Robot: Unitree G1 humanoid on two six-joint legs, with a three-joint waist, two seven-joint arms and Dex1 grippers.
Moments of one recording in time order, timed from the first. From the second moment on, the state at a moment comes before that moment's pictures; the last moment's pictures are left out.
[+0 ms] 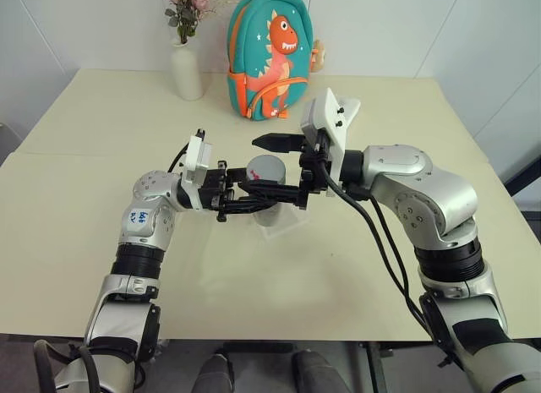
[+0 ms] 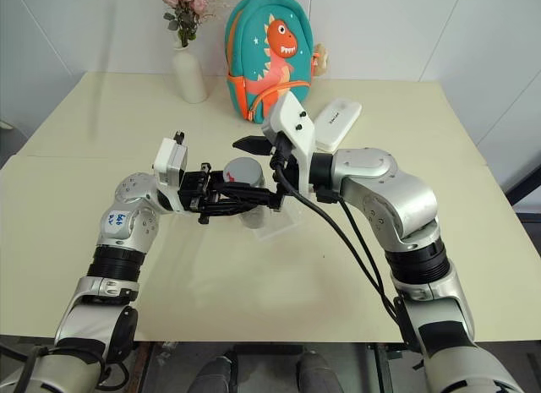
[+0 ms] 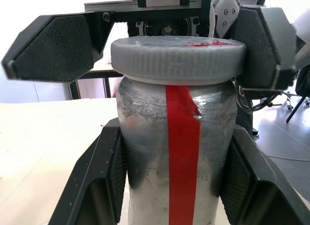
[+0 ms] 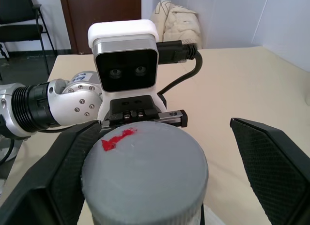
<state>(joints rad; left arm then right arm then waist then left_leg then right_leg) -0.82 0.40 0.03 0.37 -0.51 0.11 -1.41 -0.93 -0.44 0.15 -0.23 0.55 0.77 0.84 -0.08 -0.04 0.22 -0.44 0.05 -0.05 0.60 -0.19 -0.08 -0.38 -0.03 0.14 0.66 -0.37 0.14</state>
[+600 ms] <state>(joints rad) -0.82 0.40 0.03 0.37 -0.51 0.12 -1.41 -0.92 -0.46 0.14 -0.25 0.59 0.79 0.85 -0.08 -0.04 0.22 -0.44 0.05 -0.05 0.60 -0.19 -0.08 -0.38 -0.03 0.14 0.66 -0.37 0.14</state>
